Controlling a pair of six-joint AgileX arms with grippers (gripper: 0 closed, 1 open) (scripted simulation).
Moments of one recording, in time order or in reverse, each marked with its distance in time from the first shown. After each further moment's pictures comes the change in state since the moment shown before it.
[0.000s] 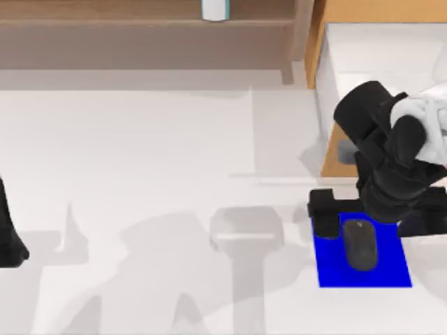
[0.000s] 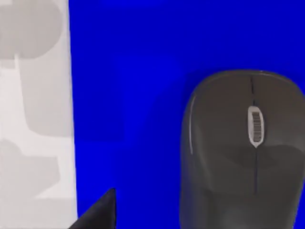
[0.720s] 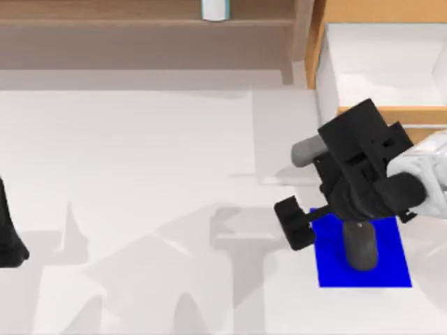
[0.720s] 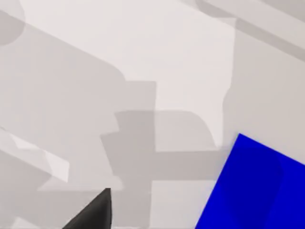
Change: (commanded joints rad) left arm 0.000 0.000 0.000 0.000 0.000 0.000; right arm 0.100 -0.070 -0.188 0.507 0.039 -0.353
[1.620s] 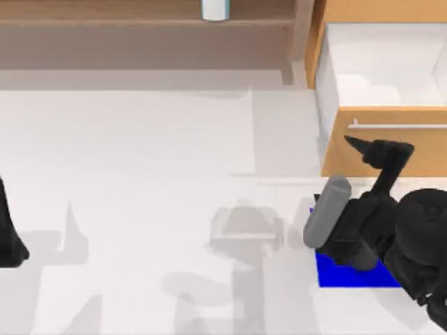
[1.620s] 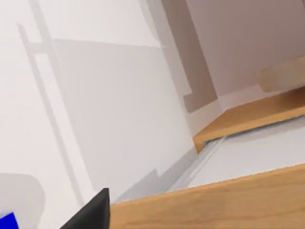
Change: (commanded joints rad) left arm 0.000 0.000 0.000 0.000 0.000 0.000; right arm 0.003 0.081 -0.562 1.455 0.166 -1.172
